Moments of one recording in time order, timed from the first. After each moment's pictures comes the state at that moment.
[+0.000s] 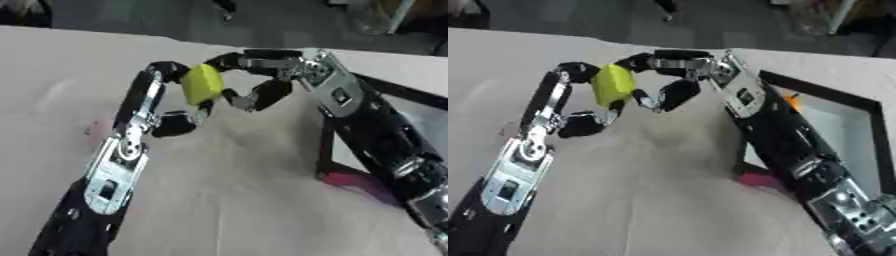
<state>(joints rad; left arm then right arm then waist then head) -0.69 0.02 -0.28 -1.40 -0.59 0.09 0.03 -0.96 -0.33 0.31 -1.14 0.25 -0.43 0.75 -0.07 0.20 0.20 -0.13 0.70</state>
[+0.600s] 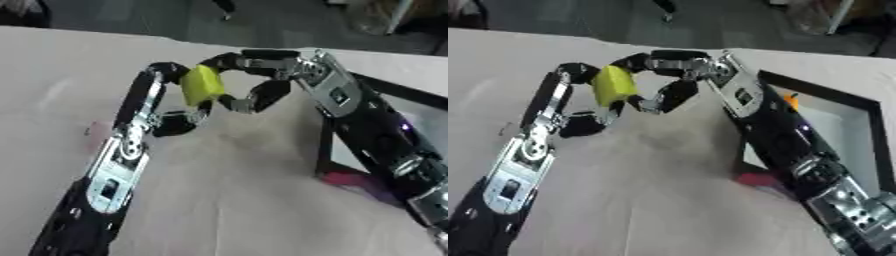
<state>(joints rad) -0.69 0.02 -0.27 -1.39 -0.62 0.11 0.03 -0.97 -0.34 0.34 -1.14 0.21 -0.44 0.74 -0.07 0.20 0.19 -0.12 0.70</state>
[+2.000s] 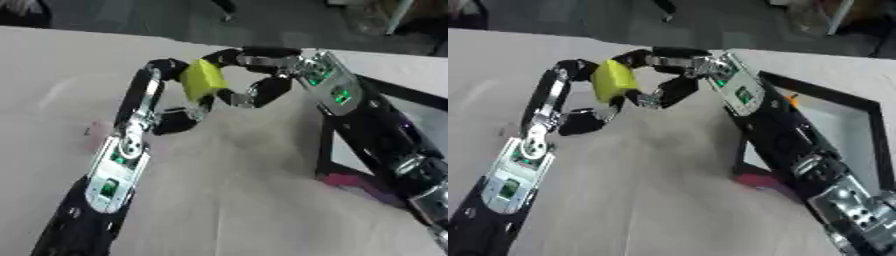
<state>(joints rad) -0.69 0.02 -0.27 -1.41 -0.53 0.08 0.05 -0.98 -0.33 0.33 -1.14 0.23 -0.46 0.72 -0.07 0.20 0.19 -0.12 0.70</state>
